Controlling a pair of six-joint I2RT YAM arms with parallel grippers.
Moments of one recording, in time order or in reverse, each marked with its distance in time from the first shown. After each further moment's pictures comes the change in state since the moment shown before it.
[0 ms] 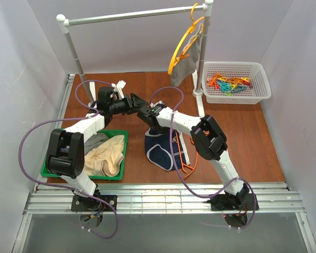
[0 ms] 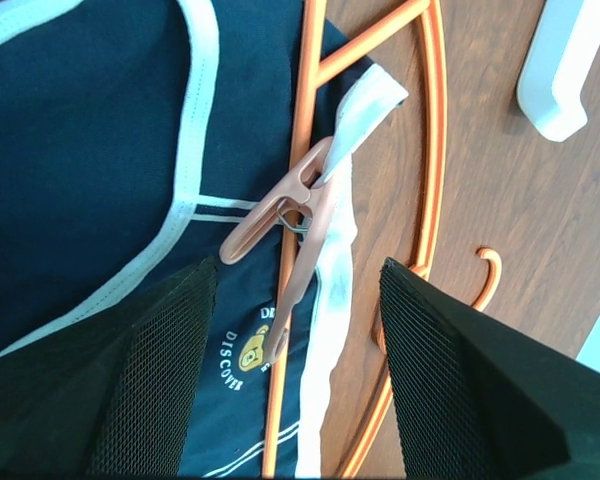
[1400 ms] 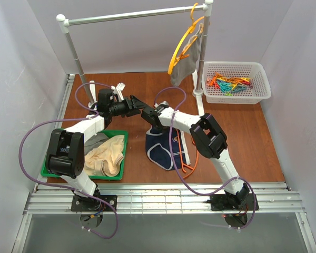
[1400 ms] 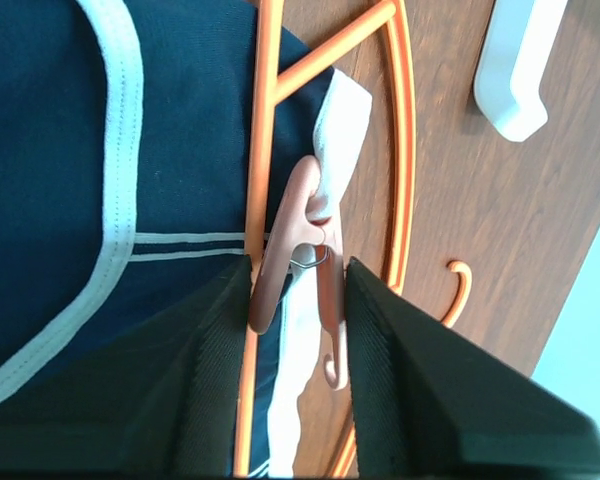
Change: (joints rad) left arm 0.006 0.000 -0.031 0.014 -0.006 -0.014; right arm -0.036 0.021 -0.042 0.007 0.079 -0.003
